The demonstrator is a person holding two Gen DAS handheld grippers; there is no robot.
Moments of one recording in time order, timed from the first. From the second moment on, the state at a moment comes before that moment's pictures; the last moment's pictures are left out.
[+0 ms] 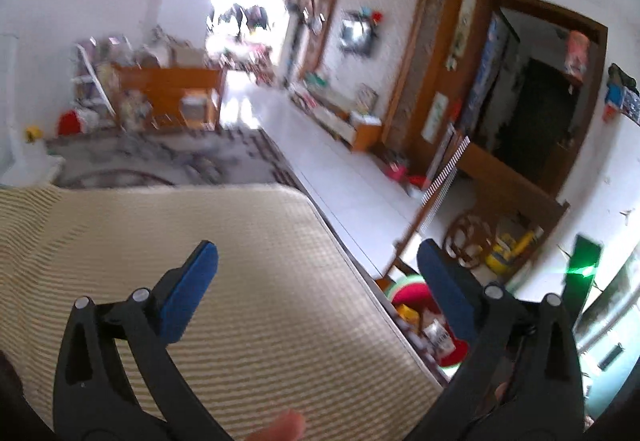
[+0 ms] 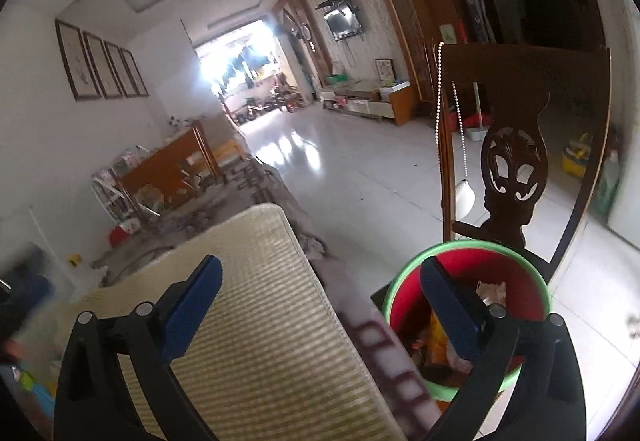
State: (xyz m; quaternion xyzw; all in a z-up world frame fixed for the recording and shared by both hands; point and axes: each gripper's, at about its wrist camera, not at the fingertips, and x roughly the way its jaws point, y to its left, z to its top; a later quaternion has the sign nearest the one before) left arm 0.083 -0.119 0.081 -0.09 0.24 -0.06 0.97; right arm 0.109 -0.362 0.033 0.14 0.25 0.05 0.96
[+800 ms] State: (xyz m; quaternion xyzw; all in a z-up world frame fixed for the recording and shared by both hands) left arm 0.053 -0.110 0.094 -0.04 0.21 -0.04 0.98; right arm 0.101 -0.342 0.027 0.11 0.22 0.05 0.97
